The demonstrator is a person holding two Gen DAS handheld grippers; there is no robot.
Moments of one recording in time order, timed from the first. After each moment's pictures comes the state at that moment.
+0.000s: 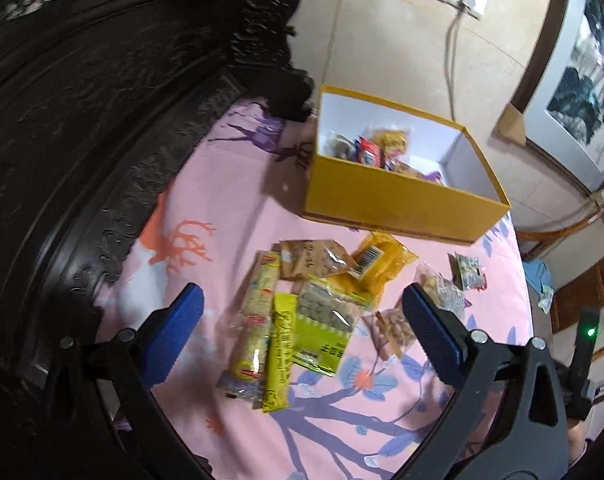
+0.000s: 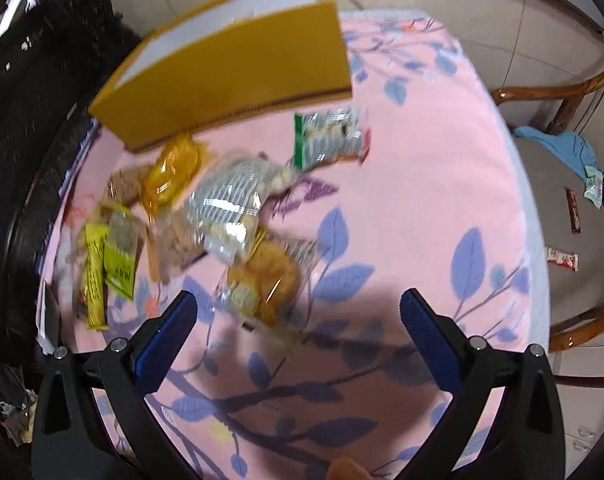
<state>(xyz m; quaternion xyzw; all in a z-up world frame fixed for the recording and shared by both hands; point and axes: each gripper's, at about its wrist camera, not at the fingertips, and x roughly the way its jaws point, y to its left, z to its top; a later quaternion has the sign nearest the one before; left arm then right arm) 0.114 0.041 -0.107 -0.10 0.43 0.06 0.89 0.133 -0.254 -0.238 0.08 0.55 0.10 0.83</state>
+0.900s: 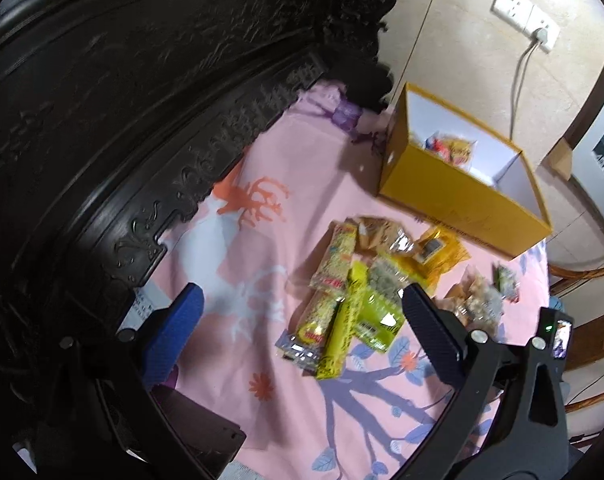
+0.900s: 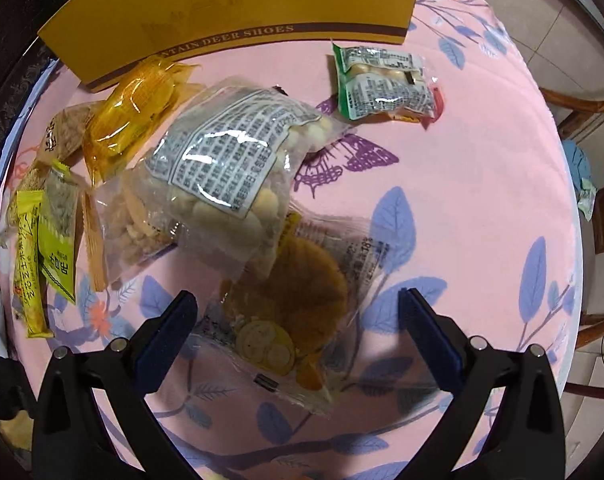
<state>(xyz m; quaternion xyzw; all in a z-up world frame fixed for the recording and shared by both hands) 0.075 0.090 -0.130 -0.16 0.46 0.15 0.86 0.173 -0.198 -0.292 -0.01 0.60 0.06 0.80</state>
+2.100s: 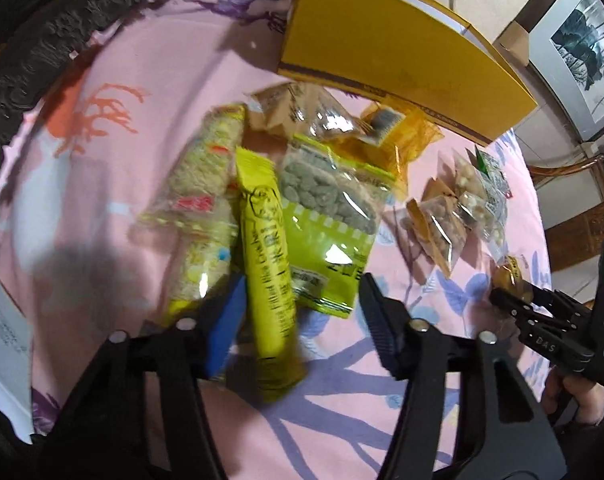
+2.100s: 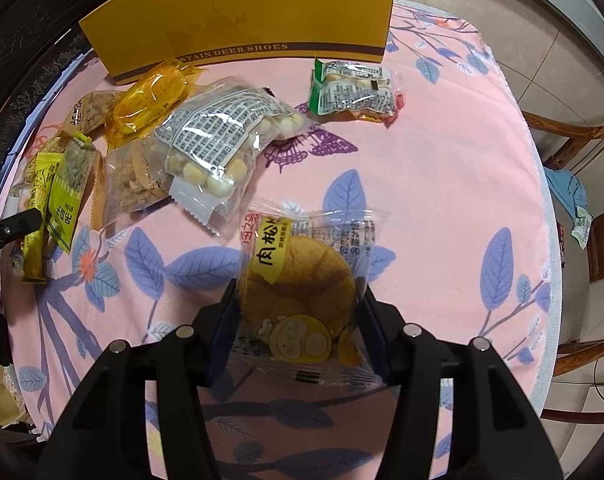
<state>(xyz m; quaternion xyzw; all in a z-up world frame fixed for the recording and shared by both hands) 0.127 0.029 -0.255 -0.14 0.55 -0.04 0.82 0.134 -0.231 -0.284 -0.03 0.55 0.09 0.83</state>
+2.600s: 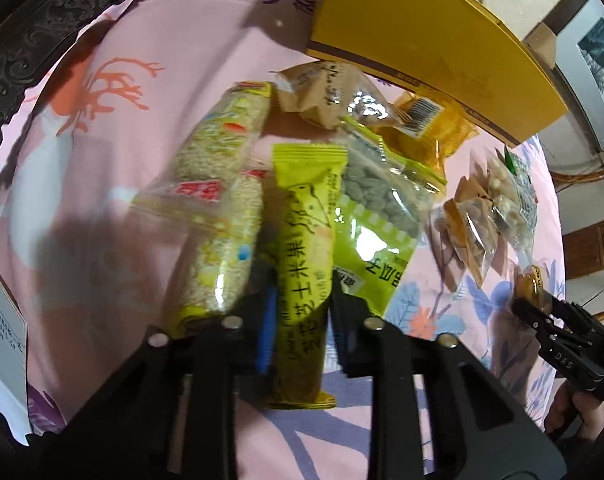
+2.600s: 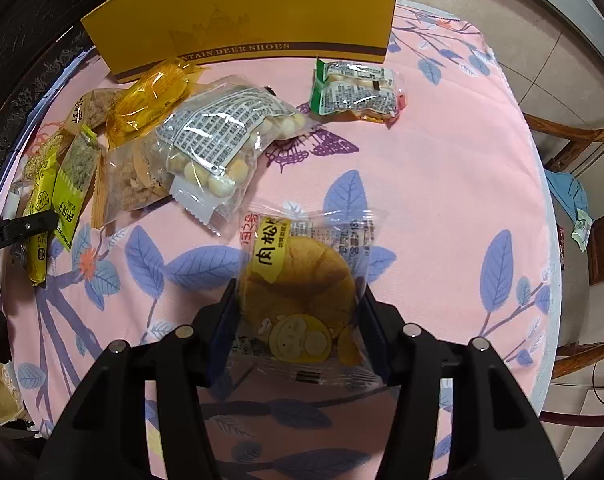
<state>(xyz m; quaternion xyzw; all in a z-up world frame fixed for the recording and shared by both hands) 0.136 0.037 -0.272 -0.15 0.57 0.00 0.81 0.135 -0.230 -0.284 -0.04 0.55 0.09 0.83</state>
